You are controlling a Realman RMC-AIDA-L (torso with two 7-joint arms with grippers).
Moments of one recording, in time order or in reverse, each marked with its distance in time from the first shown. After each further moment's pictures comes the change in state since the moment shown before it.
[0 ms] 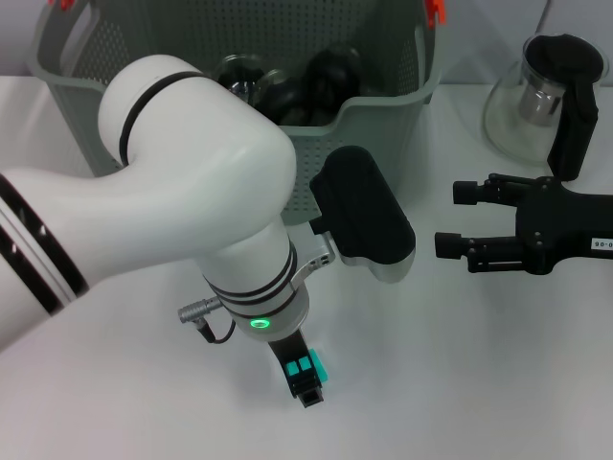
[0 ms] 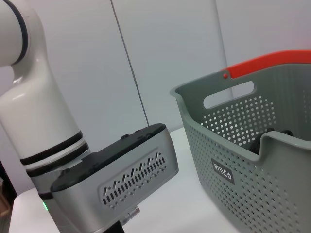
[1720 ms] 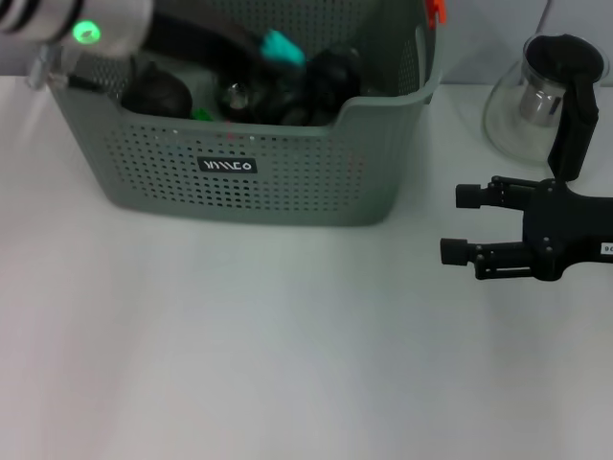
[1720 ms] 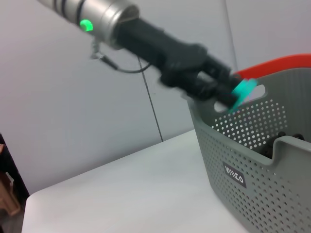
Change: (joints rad) left arm 0.045 0.020 -0.890 0.361 -0.184 0.053 0.313; right arm -0.004 -0.003 0.014 -0.013 -0.002 -0.048 -0.002
